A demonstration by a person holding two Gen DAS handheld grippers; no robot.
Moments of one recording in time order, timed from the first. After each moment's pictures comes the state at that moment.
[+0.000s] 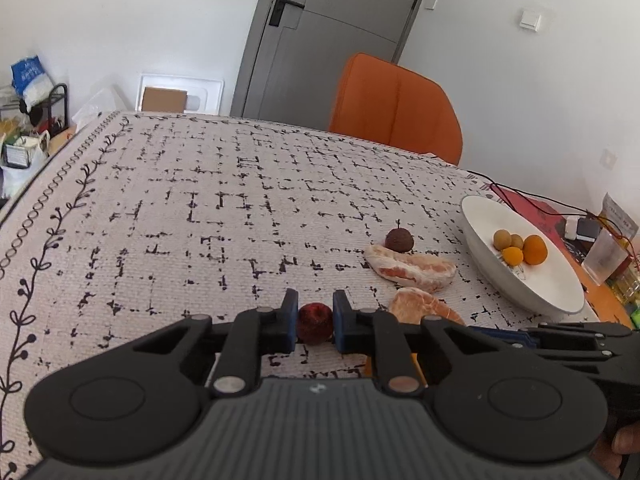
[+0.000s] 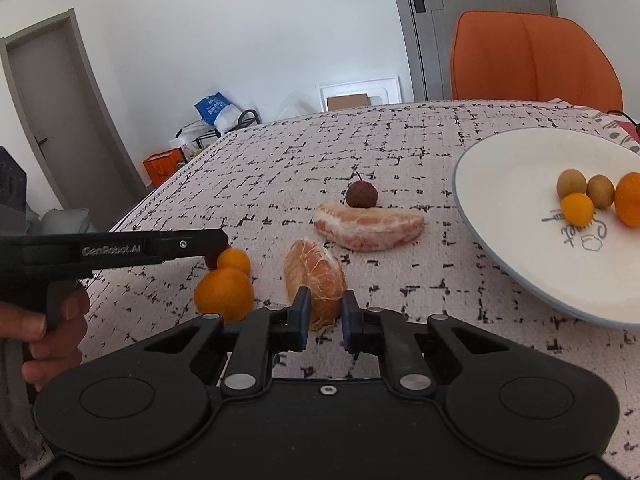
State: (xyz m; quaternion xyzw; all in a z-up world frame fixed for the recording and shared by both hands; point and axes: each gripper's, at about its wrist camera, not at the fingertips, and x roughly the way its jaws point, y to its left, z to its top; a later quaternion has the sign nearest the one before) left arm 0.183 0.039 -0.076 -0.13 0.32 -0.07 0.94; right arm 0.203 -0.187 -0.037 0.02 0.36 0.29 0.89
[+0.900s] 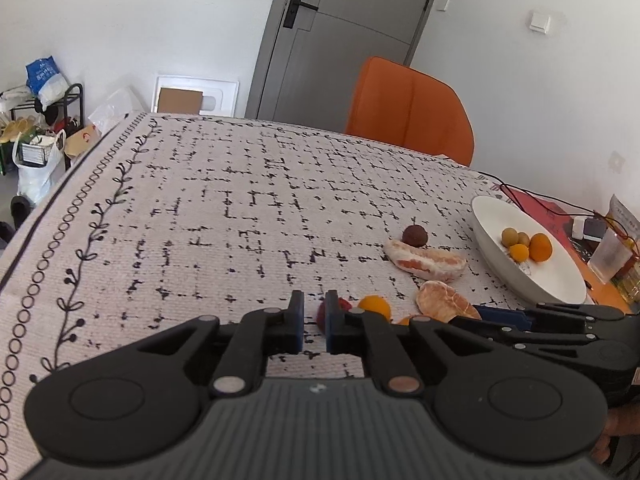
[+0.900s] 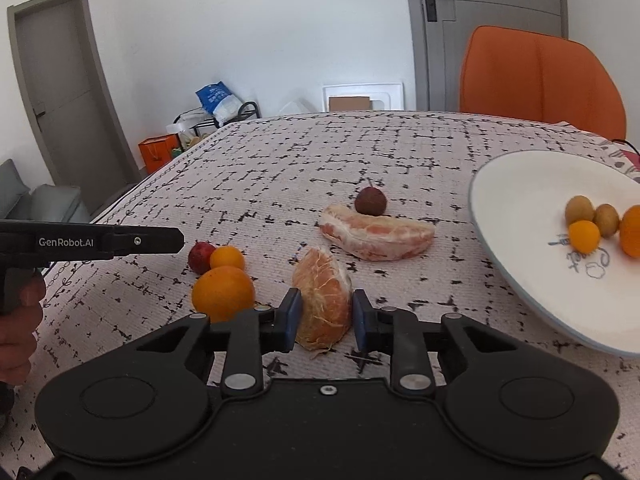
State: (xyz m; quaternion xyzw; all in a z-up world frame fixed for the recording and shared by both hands) left arm 0.162 0.054 -0.066 -0.13 0.32 -0.05 0.94; right arm 0.202 -0.172 -0.035 -0.02 0.35 0.28 0.89
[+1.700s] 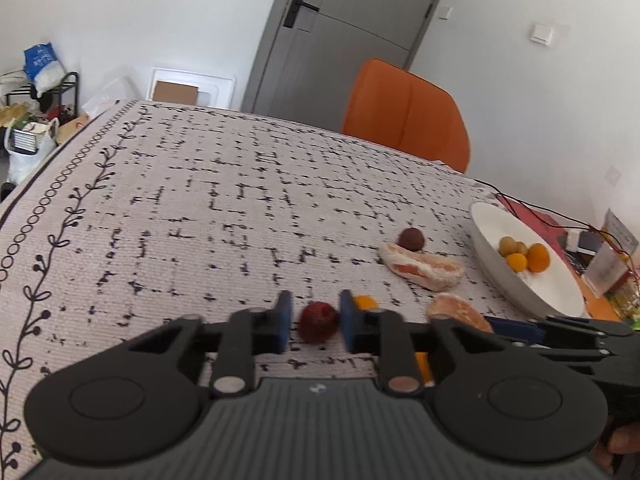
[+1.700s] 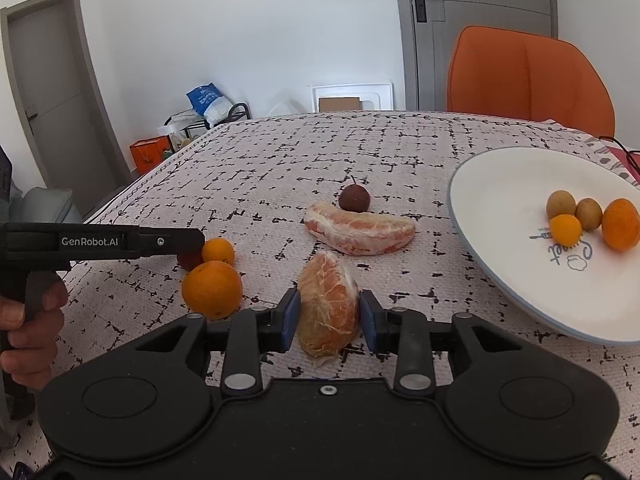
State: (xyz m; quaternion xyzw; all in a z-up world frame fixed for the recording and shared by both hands) left arm 0.172 0.051 -0.080 -0.15 0.31 -0.06 0.94; right arm 0.199 -0.178 -0.035 -0.02 0.35 0.27 0.90
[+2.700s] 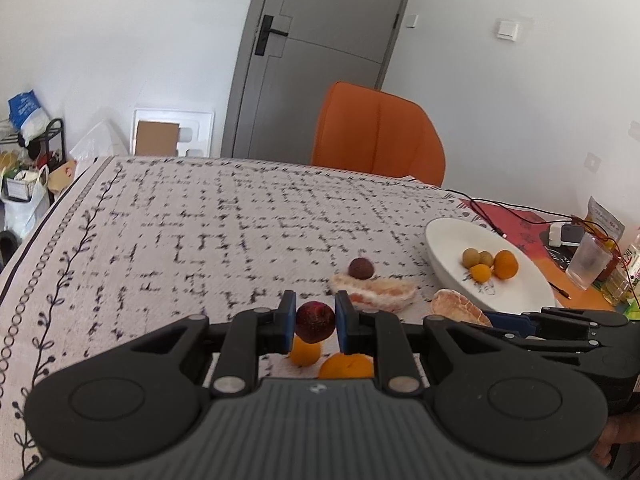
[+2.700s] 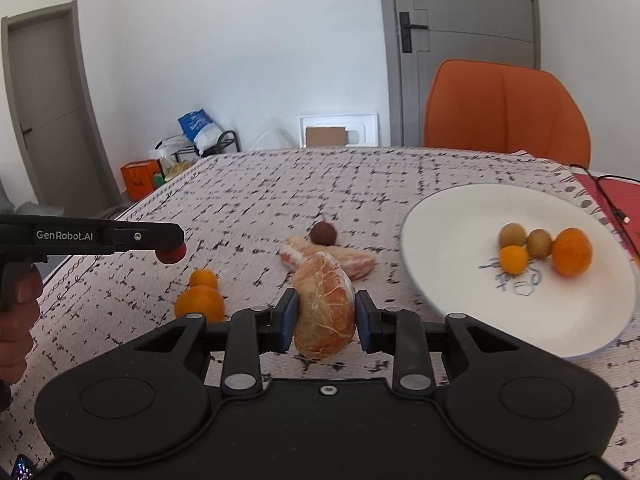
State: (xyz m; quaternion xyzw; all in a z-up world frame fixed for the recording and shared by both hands) left arm 0.160 0.015 -0.036 -0.10 0.28 -0.07 0.95; right arm 0.189 -0.209 -0.009 -0.02 0.30 0.26 0.92
